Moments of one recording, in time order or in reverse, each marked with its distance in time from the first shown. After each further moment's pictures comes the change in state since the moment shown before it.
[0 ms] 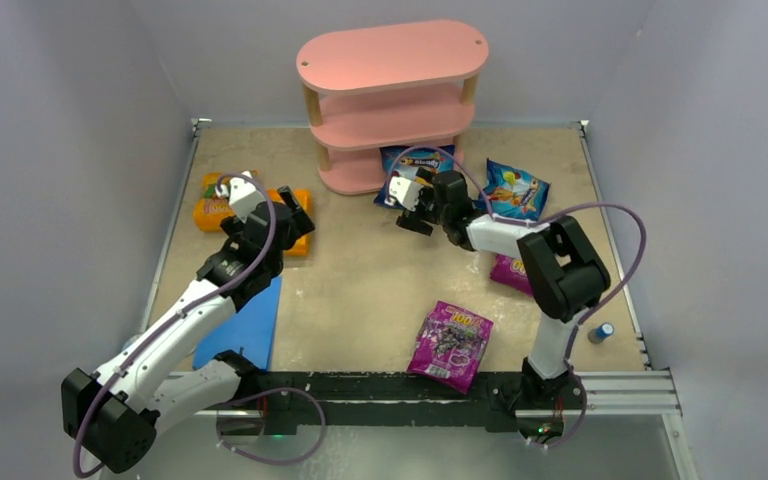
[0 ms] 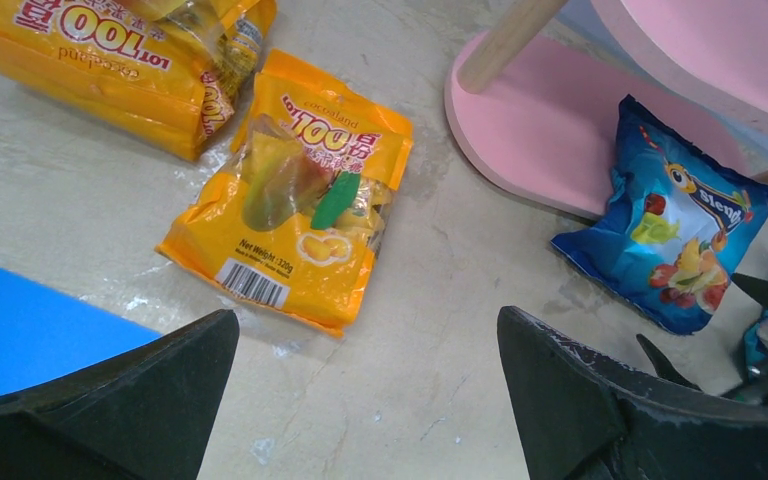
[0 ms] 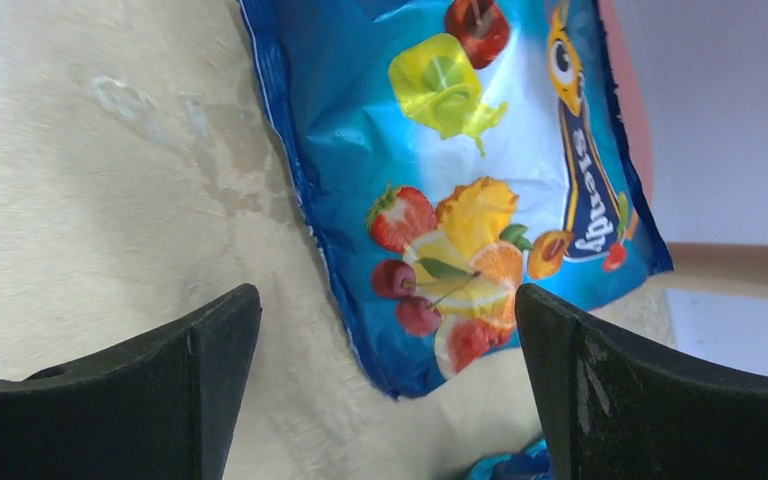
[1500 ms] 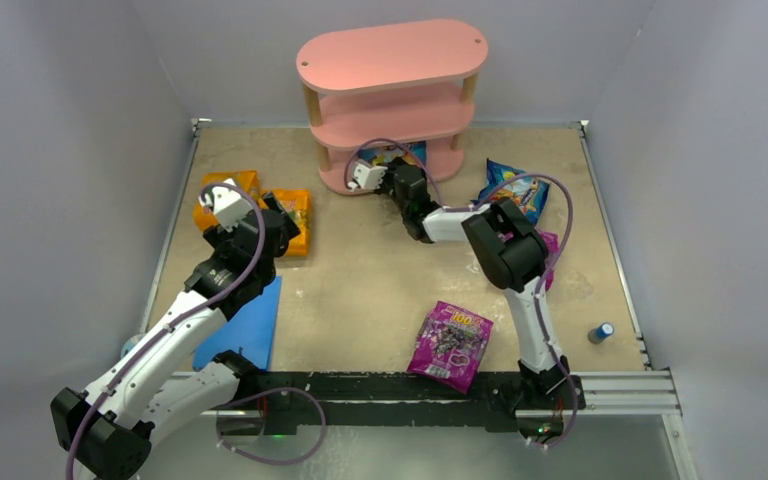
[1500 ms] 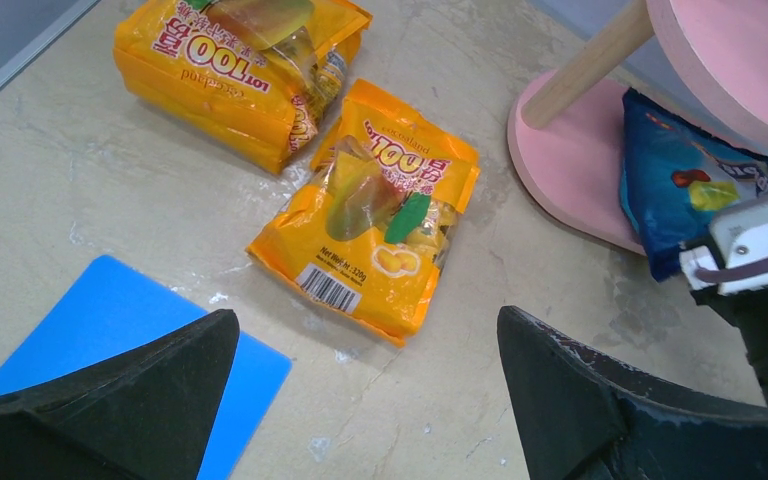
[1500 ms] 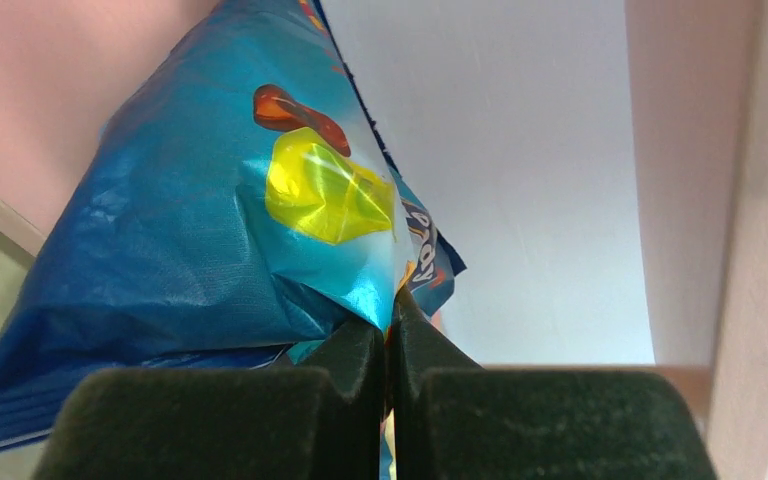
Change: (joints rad) left arm 0.002 -0.084 -0.003 -0.119 -0.121 -0.027; right arm 0.095 0.389 0.322 0.415 0.327 -0.303
